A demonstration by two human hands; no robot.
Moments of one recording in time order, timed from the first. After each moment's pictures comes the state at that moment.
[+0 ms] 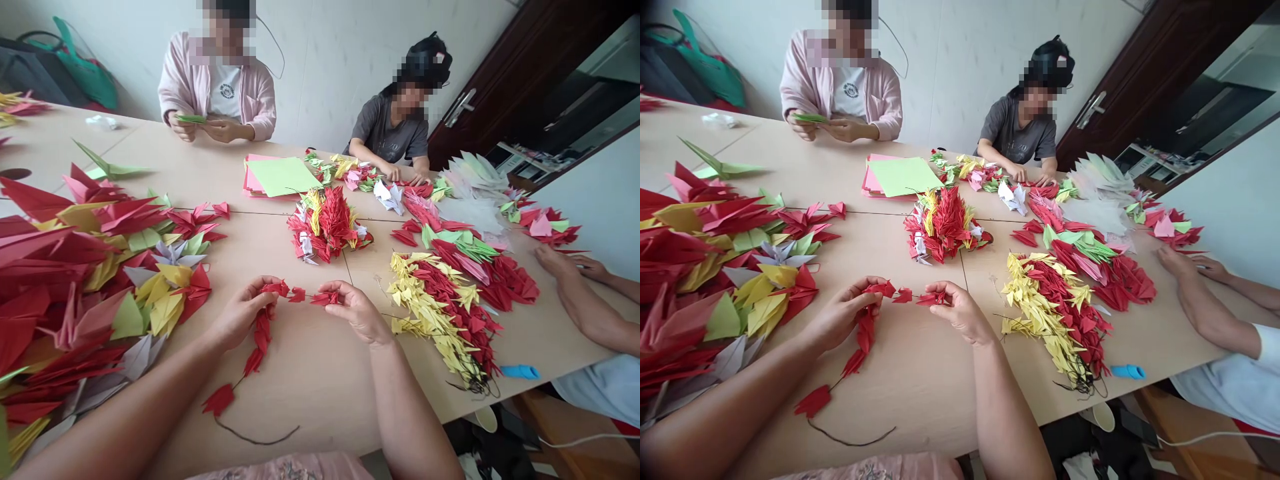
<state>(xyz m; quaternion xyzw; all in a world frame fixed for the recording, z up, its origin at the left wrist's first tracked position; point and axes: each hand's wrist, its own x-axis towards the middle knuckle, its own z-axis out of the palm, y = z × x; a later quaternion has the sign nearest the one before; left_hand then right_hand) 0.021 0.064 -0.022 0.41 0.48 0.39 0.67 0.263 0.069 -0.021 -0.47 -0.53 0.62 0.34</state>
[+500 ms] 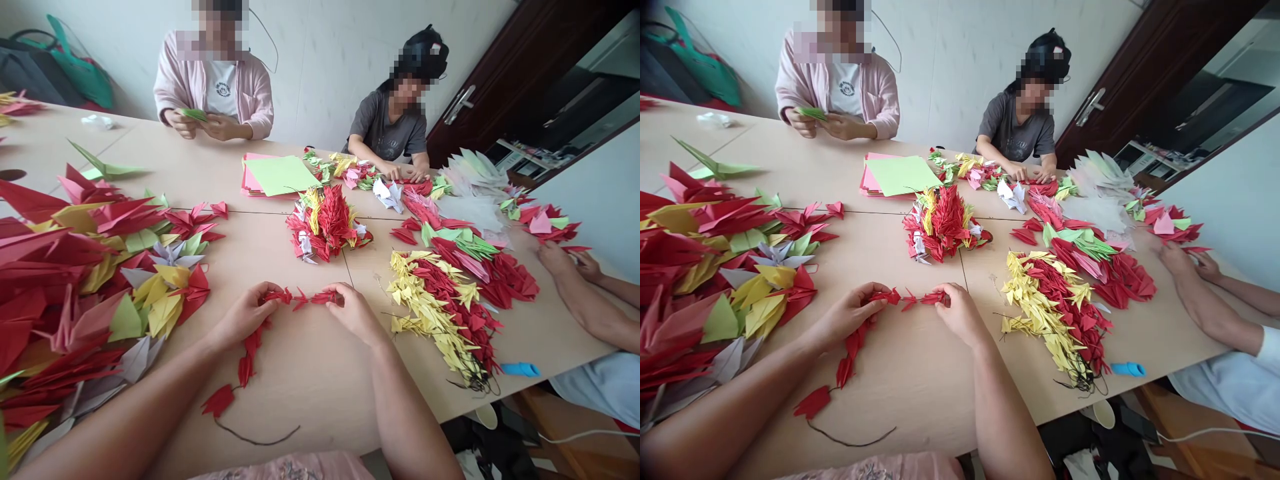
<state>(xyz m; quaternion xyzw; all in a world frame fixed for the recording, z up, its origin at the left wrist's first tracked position) 0.022 0.067 -0.022 0.51 0.54 0.31 0.59 0.261 0.071 -0.029 -0.57 -0.68 0.37 0.28</state>
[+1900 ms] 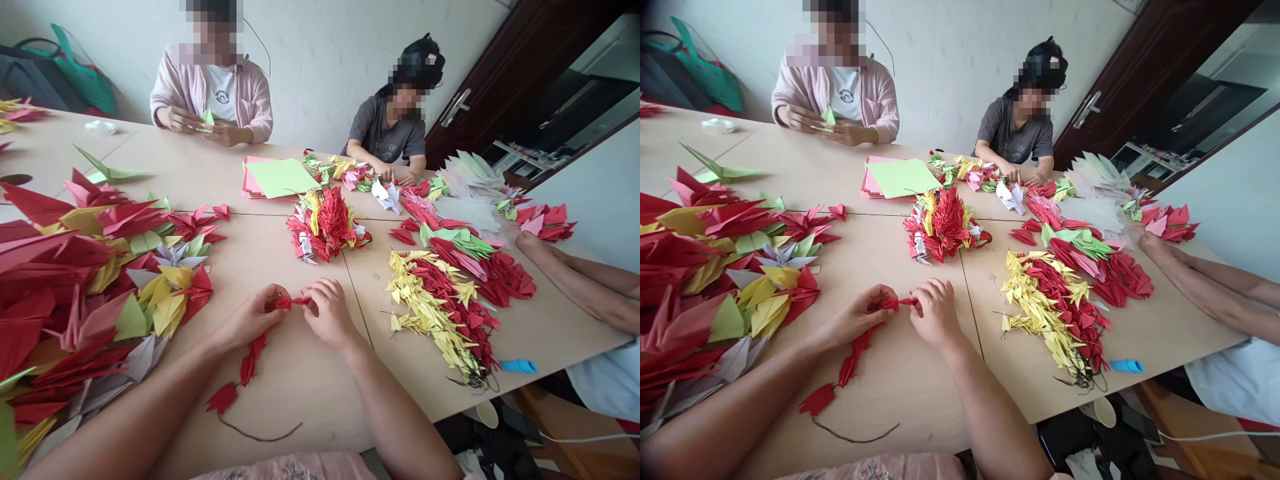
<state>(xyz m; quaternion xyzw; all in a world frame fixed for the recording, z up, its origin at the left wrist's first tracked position) 0.021 0.065 -0.034 0.61 0.46 0.29 0.58 0.218 0.064 -0.043 -0.50 -0.81 0.14 0.27</state>
